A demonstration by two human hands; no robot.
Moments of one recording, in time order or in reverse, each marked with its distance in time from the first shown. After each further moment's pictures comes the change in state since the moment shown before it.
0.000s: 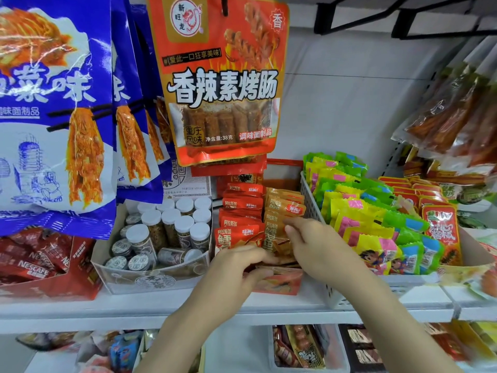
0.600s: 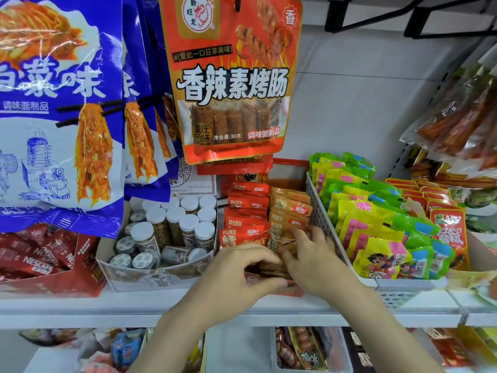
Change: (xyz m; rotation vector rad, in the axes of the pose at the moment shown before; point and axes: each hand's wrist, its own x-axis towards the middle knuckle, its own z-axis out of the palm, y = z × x) left_hand -0.003 0.000 -0.011 -0.072 -0.075 -0.015; right_hand 0.006 0.010 0.038 -0.157 -0.073 0.163
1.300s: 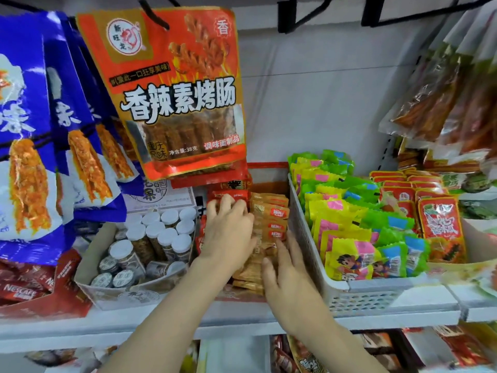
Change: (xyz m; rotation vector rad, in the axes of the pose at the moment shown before) left_hand 0.091 -0.003 0.022 1.077 0.142 -0.069; right_hand -0.017 0.024 0.036 0.416 0.211 -0.166
